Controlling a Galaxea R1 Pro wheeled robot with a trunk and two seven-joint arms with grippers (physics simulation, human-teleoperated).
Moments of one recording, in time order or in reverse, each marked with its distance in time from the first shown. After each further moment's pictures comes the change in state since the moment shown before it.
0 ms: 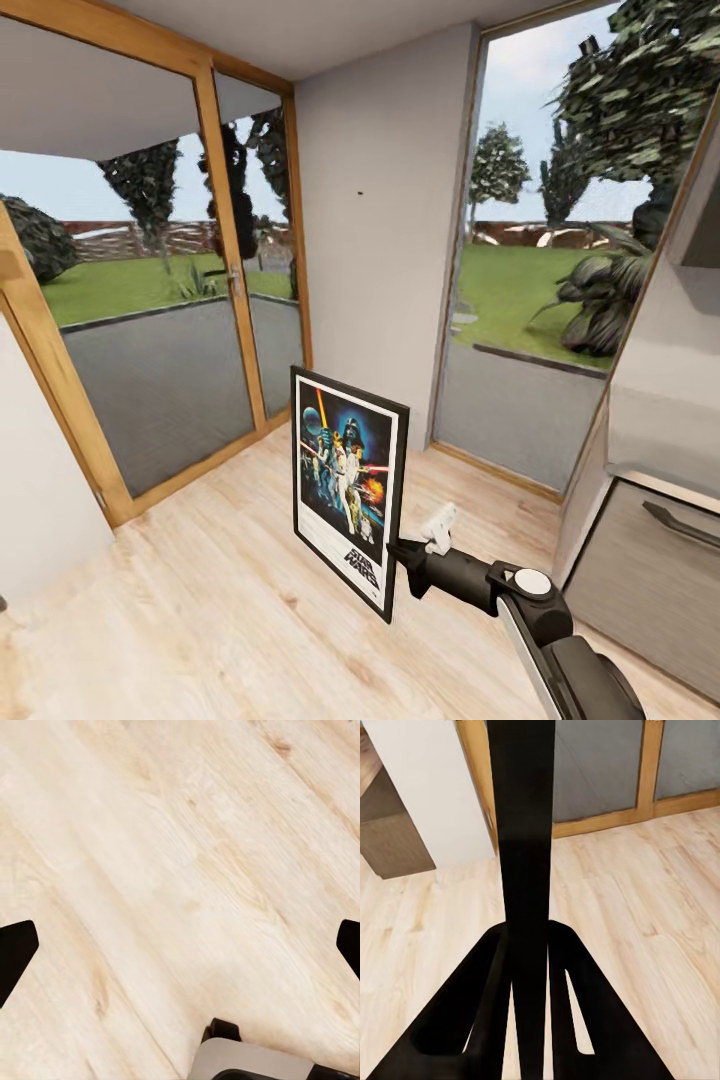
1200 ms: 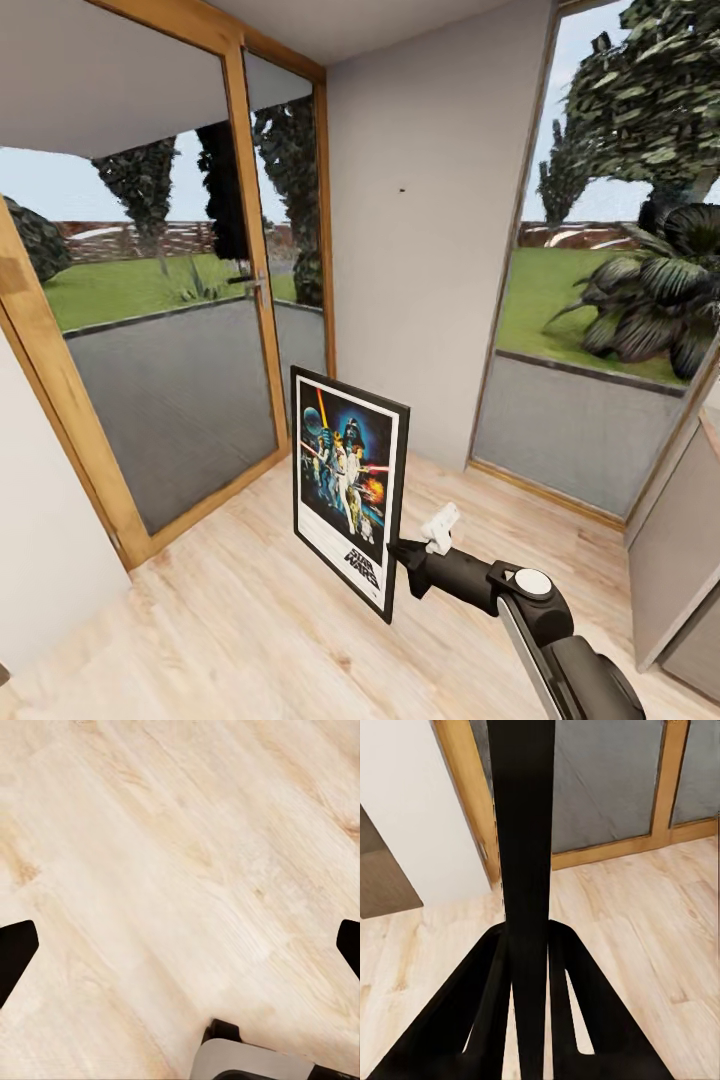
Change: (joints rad) left arm 0.000 0.000 0.000 0.000 0.000 -0.001 0.001; right arm 0.000 0.000 -0.002 0.000 -0.001 0.001 0.001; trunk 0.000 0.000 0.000
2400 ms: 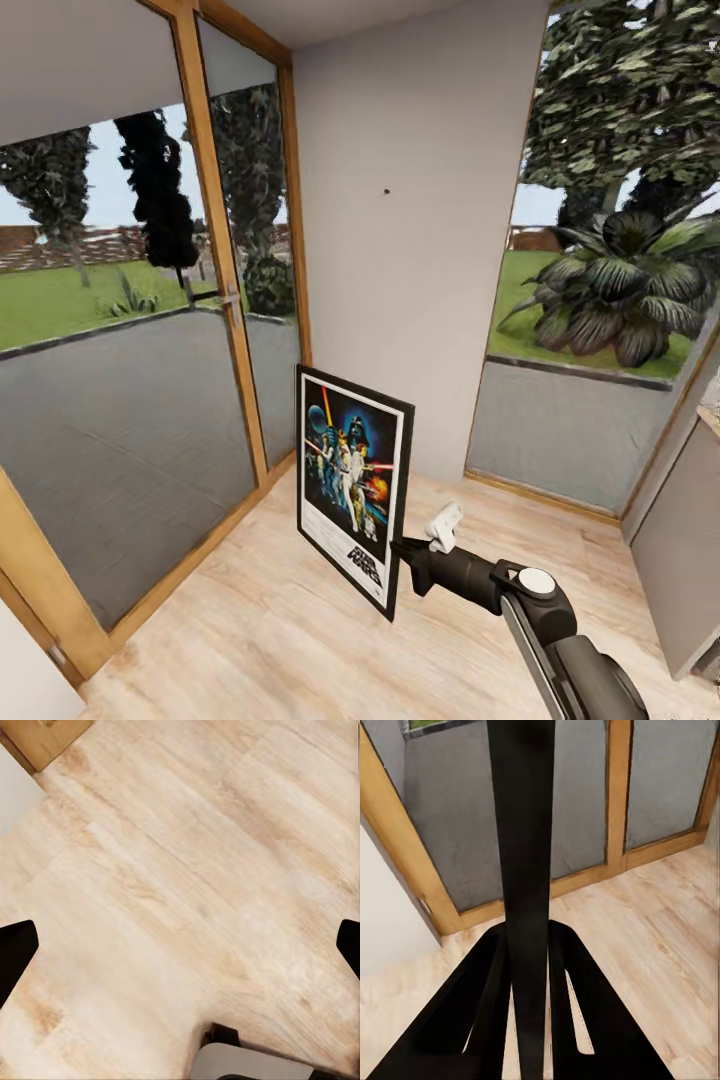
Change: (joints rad) left arm 0.000 0.000 0.000 0.000 0.000 -0.001 0.000; right arm 0.000 0.000 -0.019 0.000 -0.001 0.002 0.004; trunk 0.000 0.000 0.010
